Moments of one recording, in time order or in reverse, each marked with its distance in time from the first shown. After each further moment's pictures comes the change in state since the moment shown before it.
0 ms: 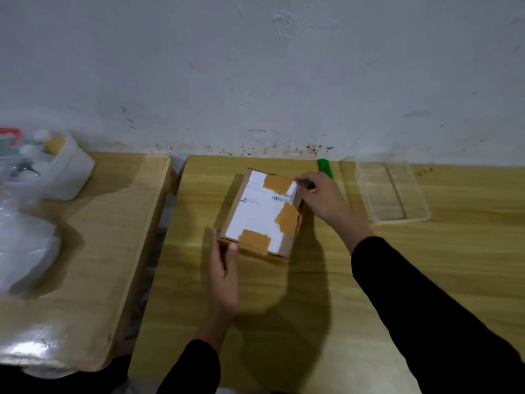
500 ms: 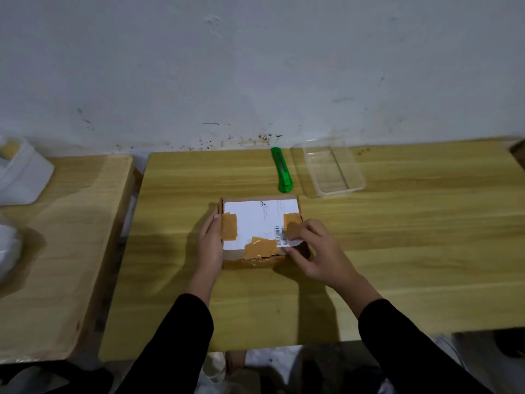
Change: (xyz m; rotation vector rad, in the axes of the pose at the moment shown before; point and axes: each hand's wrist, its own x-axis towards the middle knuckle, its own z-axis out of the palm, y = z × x) left_hand -0.012 0.031 0.043 -0.248 -0.091 -0.235; right_hand -0.179 0.061 -0.028 -0.081 0.148 -0.437
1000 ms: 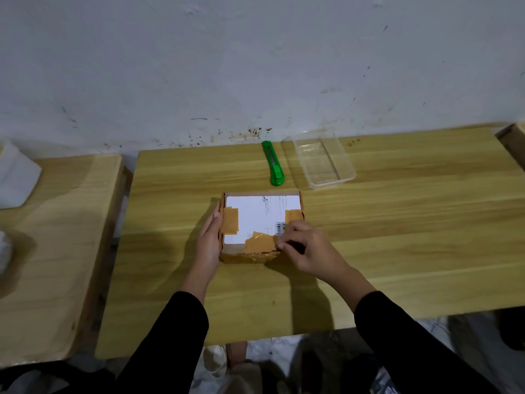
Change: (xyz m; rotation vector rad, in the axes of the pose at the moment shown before) left_hand 0.000 -0.014 -0.004 0.039 -0.205 -0.071; right_hand -0.005 0.001 0.004 0.110 -0.113 0.074
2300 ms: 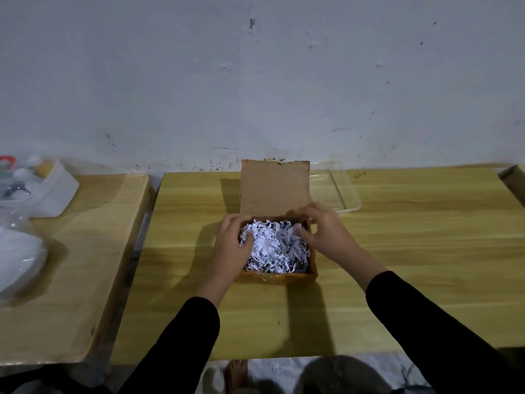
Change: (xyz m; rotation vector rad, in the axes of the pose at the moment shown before) left_hand -0.027 0.046 0.019 0.859 0.022 0.587; right_hand 0.058 -0.031 -0.057 -0.217 0.022 0.116
